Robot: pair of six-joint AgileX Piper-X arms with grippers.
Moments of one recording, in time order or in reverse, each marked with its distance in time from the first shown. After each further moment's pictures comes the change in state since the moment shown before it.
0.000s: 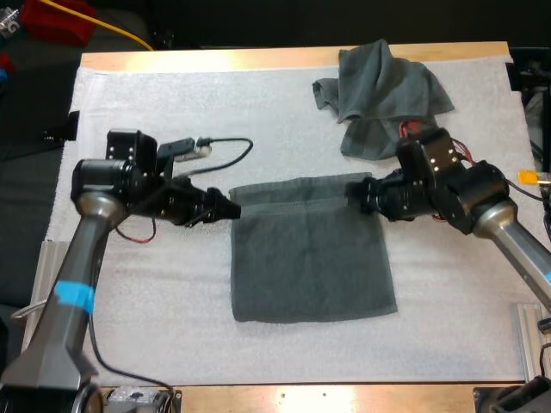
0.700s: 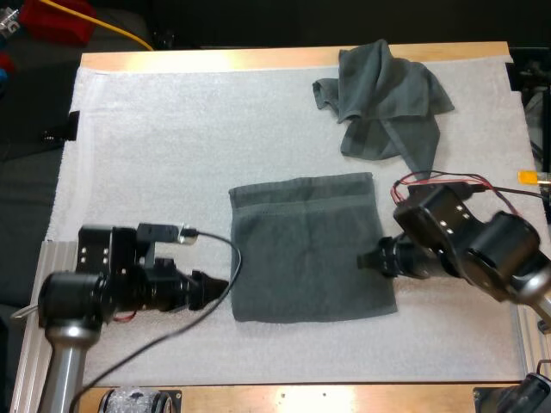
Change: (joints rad) left arm 0.000 -0.579 0.331 0.122 -0.029 -0.018; right arm 0.227 -0.259 0.000 0.366 0.272 -0.028
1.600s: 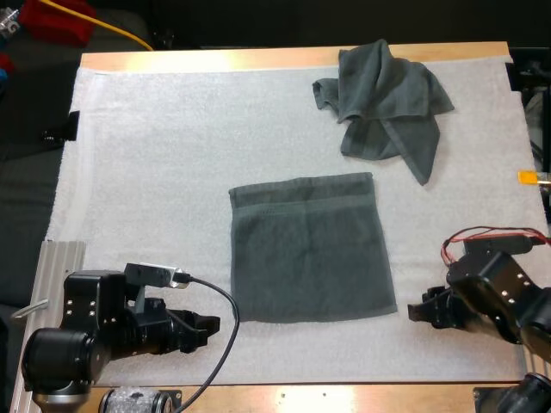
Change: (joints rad) left arm 0.000 -0.212 0.038 0.151 -0.061 -0.002; right arm 0.030 -0.322 0.247 0.098 0.092 0.048
